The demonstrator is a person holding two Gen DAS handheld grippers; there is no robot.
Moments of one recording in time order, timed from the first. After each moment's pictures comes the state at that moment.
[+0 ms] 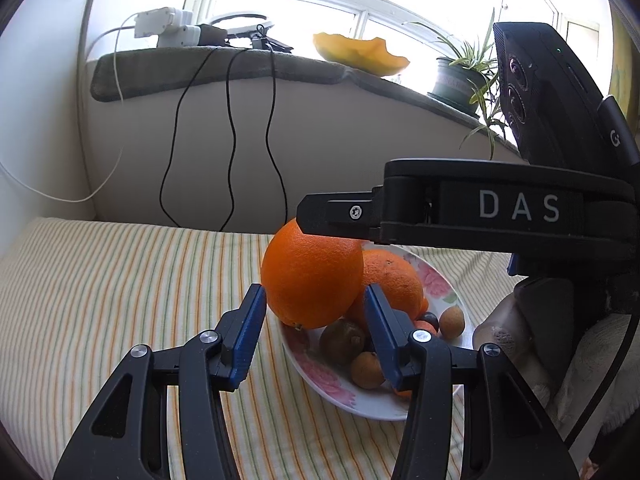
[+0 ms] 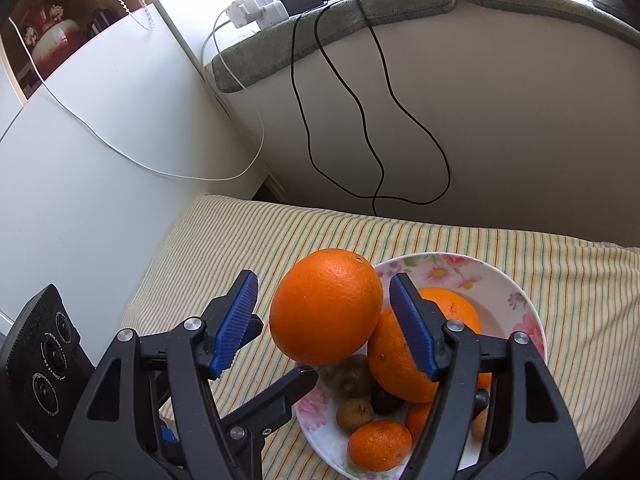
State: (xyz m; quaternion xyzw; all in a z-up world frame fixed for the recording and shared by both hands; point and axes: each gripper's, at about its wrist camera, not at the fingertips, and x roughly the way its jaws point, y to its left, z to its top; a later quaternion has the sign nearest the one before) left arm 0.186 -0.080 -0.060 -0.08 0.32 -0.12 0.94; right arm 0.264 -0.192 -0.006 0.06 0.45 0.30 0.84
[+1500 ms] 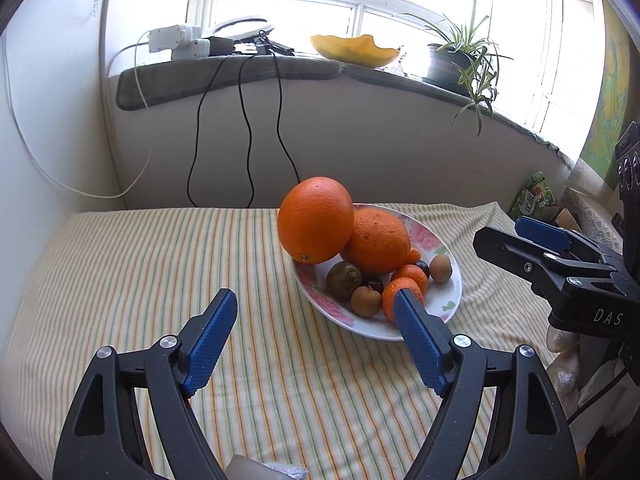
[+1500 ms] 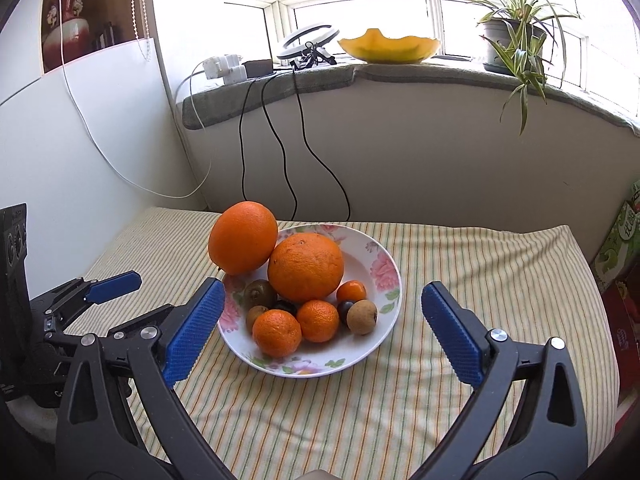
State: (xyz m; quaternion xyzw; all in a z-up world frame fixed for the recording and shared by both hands) left arm 0.128 -0.078 -0.051 -0.04 0.33 -0.09 0.94; right arm 0.149 -0.273 0.019 0.00 0.33 0.18 0.93
